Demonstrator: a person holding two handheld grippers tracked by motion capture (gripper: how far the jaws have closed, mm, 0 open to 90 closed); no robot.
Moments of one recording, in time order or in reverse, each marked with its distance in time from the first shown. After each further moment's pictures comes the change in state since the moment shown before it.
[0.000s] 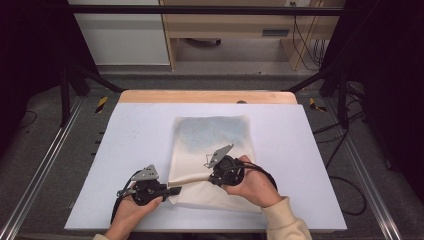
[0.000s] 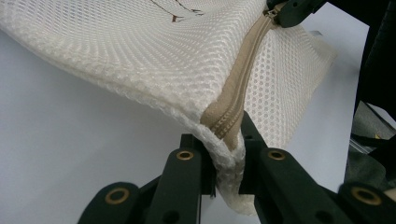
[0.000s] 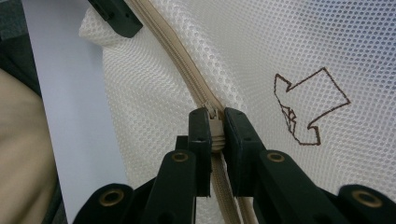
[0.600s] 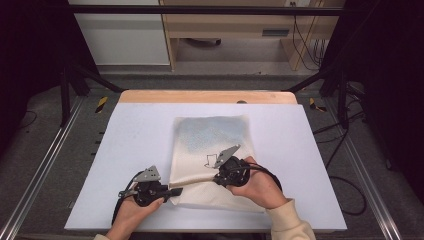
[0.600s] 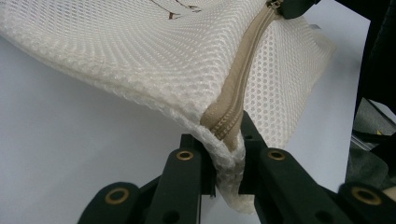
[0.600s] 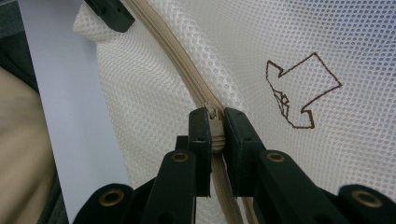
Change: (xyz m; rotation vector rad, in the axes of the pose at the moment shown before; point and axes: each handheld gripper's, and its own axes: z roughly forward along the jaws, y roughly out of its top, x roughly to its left) left arm -0.003 -0.001 0.003 0.008 0.001 0.015; right arm -0.003 -0.012 -0.006 -0.005 -0.009 0.026
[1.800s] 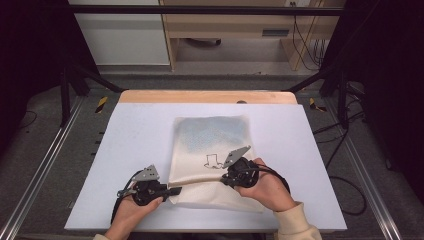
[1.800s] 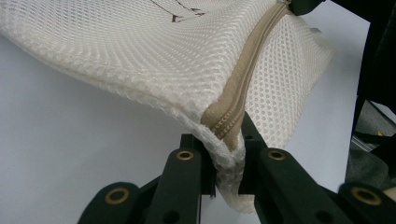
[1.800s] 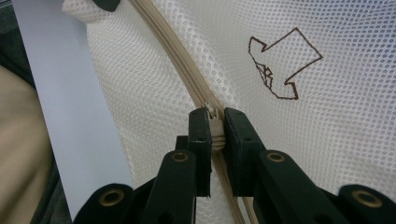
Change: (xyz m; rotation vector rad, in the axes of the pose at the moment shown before) left arm 0.002 0.001 -0.003 -0.006 0.004 0.000; right arm -0.004 -0.017 -0.012 -0.012 -0.023 0.039
